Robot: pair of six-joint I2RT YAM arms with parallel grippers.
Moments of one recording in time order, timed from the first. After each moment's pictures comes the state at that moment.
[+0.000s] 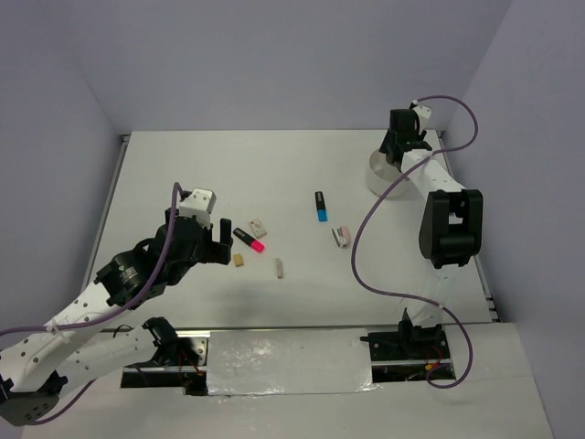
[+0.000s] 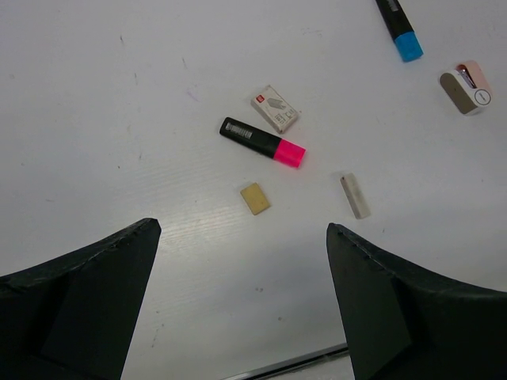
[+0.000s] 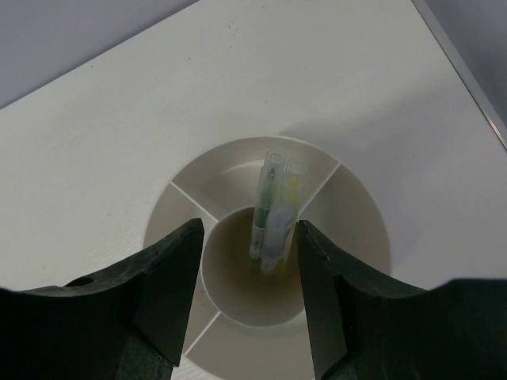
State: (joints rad) left arm -0.81 0.78 0.94 -0.74 -0.48 -0.37; right arm 0.04 1.93 1.55 -0.23 0.41 0.37
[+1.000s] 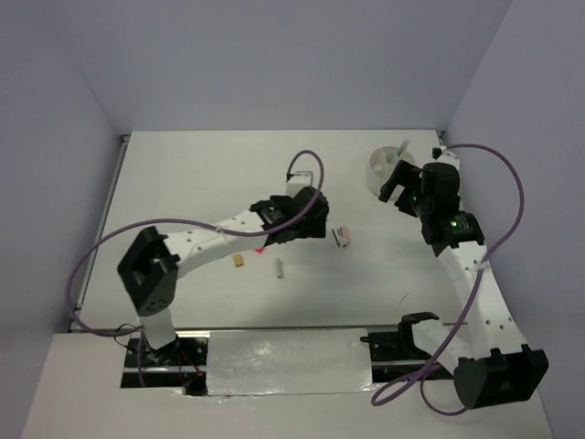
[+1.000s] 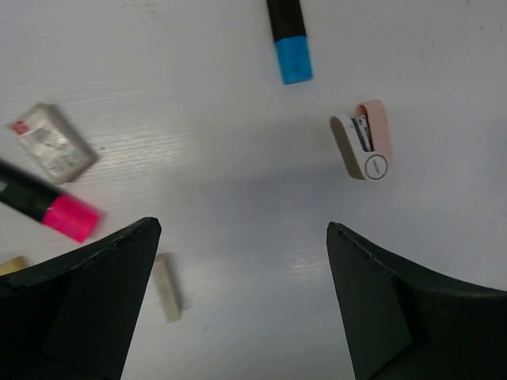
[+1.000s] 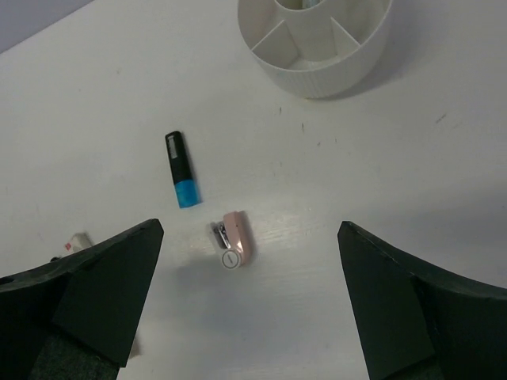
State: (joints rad) left arm -0.91 1.69 1.37 -0.55 -0.44 -0.74; right arm 0.10 1.01 1.01 -0.52 0.12 0.46
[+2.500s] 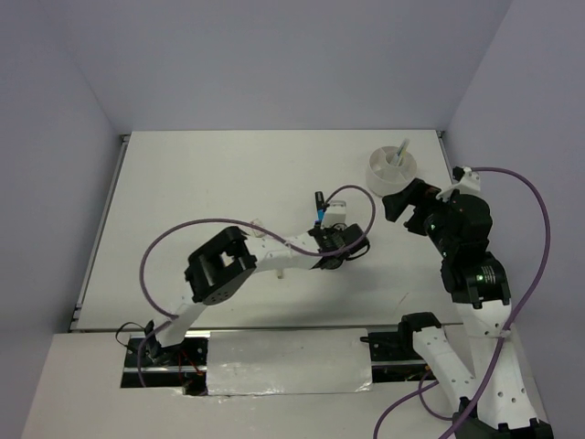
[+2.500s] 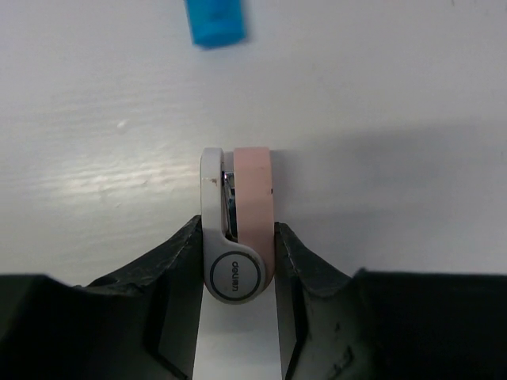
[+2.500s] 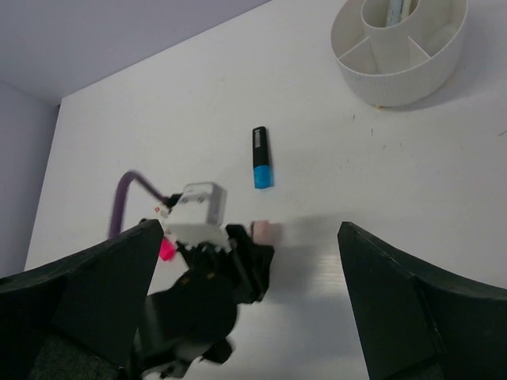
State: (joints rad) left arm -1.09 2.23 1.67 -0.47 -0.69 -0.90; right arm 0.10 0.67 0.99 -0.64 -0.05 0.49
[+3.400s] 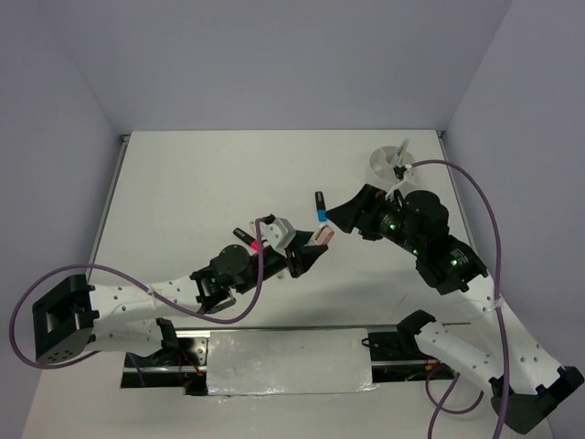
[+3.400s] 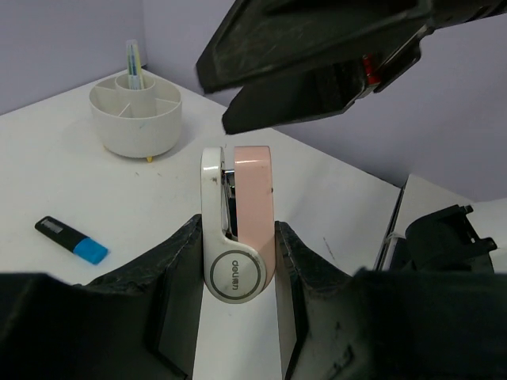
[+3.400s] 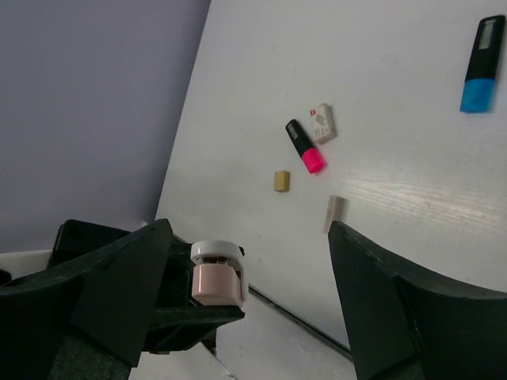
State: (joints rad) left arm -1.13 1.19 0.63 0.71 -0.15 -0.16; right arm 0.49 0.76 0.95 -0.48 -0.17 0.78
